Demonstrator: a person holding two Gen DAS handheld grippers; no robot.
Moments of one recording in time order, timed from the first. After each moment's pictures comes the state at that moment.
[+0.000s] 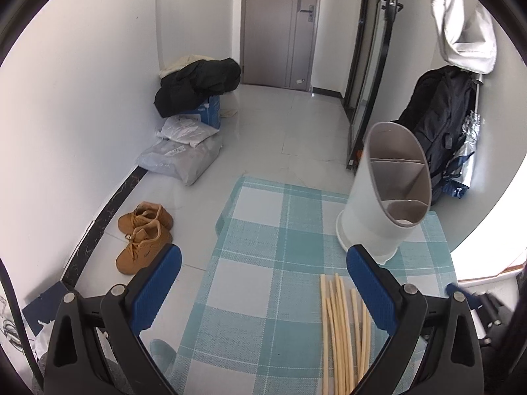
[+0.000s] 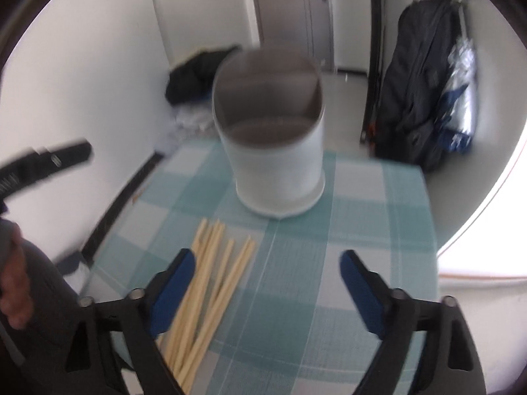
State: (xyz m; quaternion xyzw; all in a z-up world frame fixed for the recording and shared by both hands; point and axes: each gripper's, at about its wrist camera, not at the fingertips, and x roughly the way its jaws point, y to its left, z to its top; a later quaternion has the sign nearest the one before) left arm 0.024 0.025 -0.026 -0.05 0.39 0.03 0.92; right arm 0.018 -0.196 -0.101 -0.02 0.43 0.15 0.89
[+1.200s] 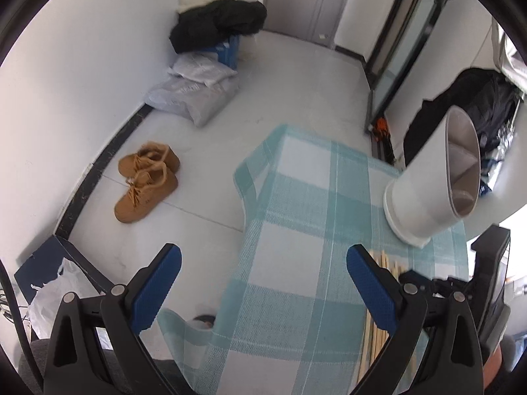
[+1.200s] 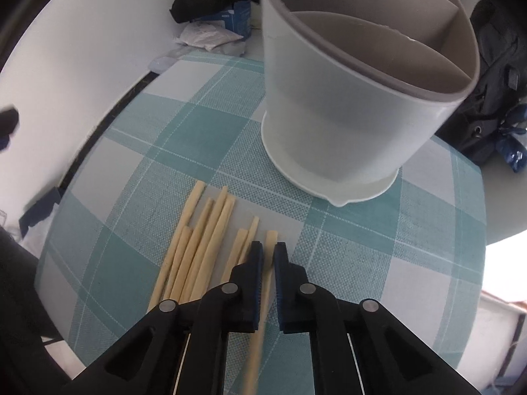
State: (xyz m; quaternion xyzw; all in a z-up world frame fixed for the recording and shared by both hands) left arm 0.055 0.085 -0.072 -0.12 0.50 0.03 0.86; right arm 0.068 -0.119 -0.162 -0.12 0.54 0.15 0.82
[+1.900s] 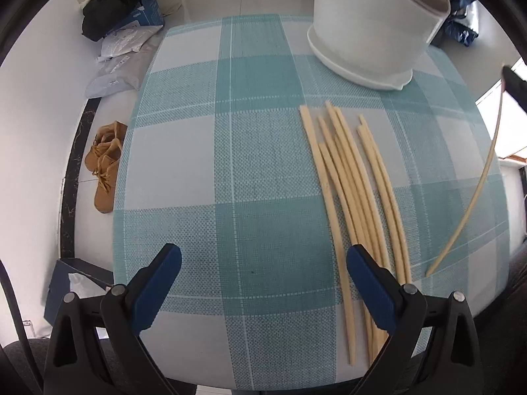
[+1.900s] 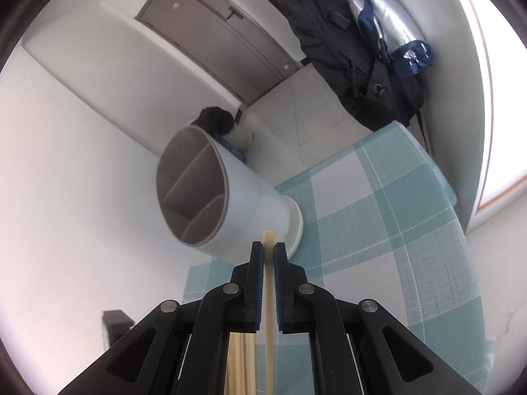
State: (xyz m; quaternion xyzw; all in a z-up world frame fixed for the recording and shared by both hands) left arm 0.035 -0.019 -0.129 0.06 0.62 -0.05 0.78; right arm 0.043 -0.313 -0.104 0.31 0.37 0.15 0.86
